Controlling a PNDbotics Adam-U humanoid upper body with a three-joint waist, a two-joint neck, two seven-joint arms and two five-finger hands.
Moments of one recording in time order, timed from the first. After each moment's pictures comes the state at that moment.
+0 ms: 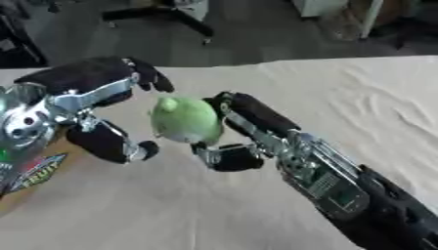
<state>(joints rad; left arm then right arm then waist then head) -0.90 0.61 -0.50 -1.89 -0.61 0.46 -0.70 -0.76 -0.38 0.58 -1.74 0.53 0.20 0.14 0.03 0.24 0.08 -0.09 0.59</state>
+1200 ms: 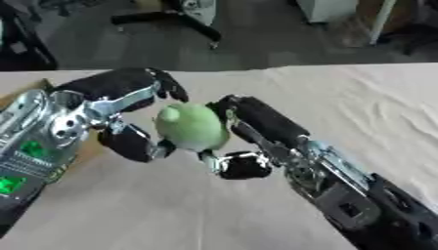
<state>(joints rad) -0.91 0.57 -0.52 -1.83 -0.64 0.45 -0.68 -0.76 -0.38 0.59 -1.76 0.59 0.15 0.14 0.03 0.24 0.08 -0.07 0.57</state>
